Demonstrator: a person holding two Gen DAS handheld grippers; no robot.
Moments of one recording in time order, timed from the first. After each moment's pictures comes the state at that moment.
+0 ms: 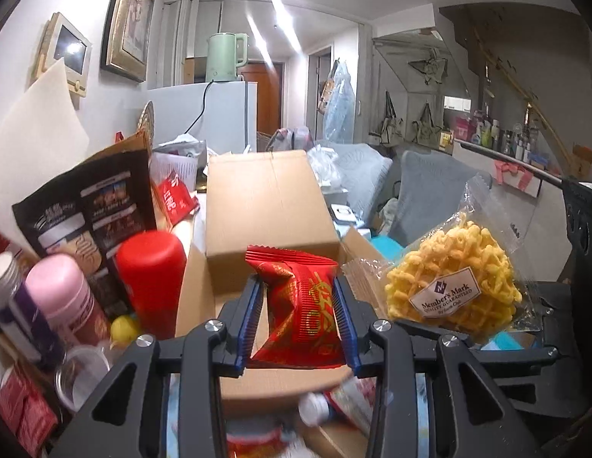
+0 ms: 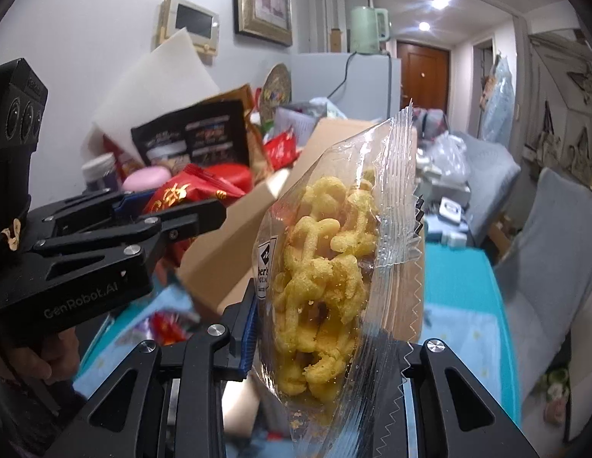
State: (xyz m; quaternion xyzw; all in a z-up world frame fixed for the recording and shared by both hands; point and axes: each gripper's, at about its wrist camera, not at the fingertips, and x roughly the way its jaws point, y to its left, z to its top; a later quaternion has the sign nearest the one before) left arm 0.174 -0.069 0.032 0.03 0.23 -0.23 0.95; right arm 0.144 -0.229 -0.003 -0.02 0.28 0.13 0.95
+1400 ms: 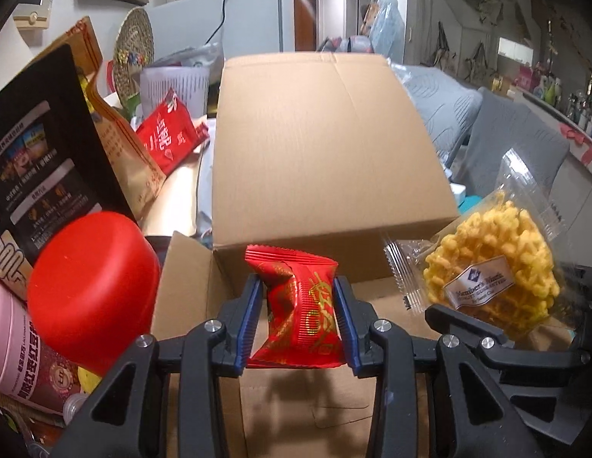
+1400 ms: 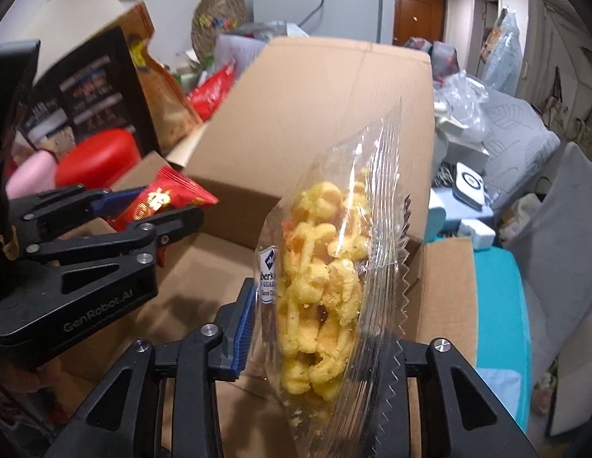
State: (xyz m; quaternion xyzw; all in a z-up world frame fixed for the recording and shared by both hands) left arm 0.361 -0.107 -0.053 0.07 0.38 -0.15 0.91; right arm 0.330 -0.254 -0.068 -0.04 0.40 0.09 0.91
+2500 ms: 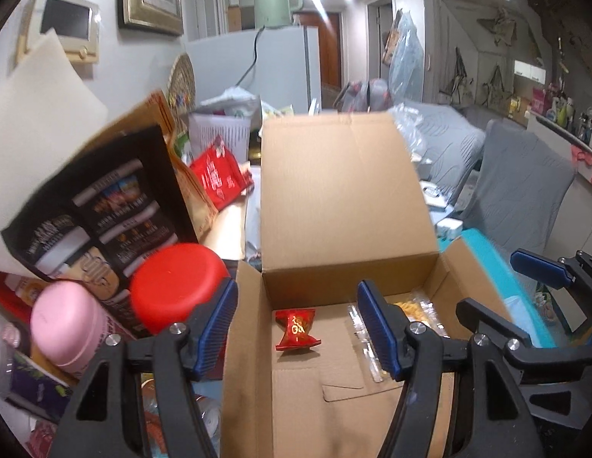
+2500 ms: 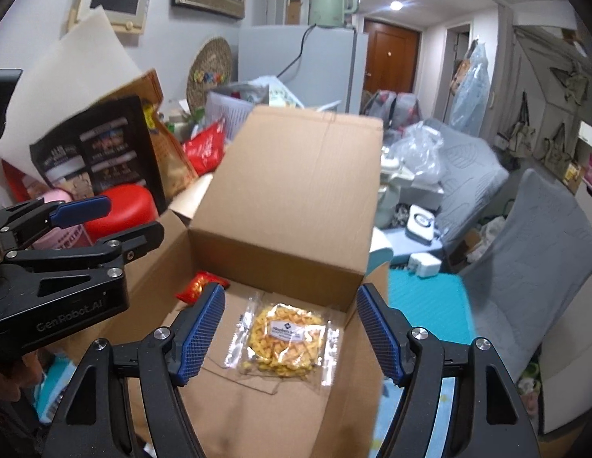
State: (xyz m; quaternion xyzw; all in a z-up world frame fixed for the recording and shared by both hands) left arm 0.298 -0.090 0.027 0.06 0.32 -0.10 0.94; right arm 0.272 -0.256 0.007 -0.04 0.33 0.04 0.94
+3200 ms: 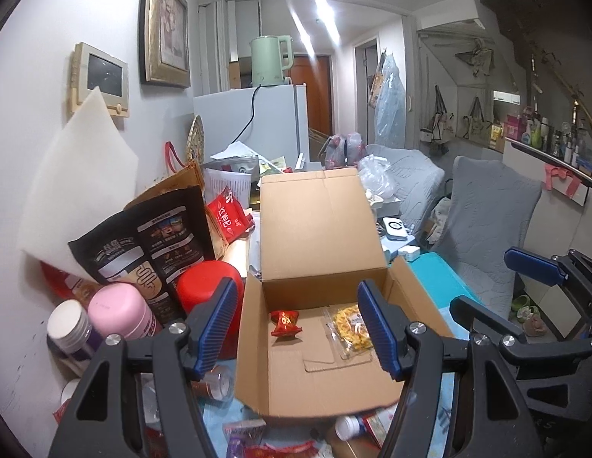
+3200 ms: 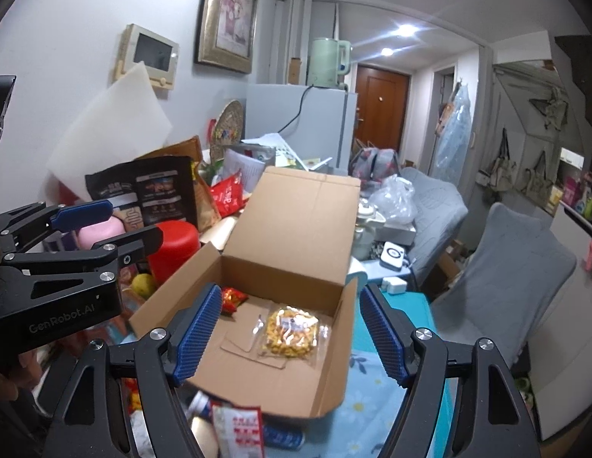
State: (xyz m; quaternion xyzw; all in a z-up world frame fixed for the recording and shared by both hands) left arm 0.171 -0.077 0.092 0.06 0.24 -0.12 0.96; right arm 0.149 -0.248 0.072 -0.05 0.24 0.04 0.97
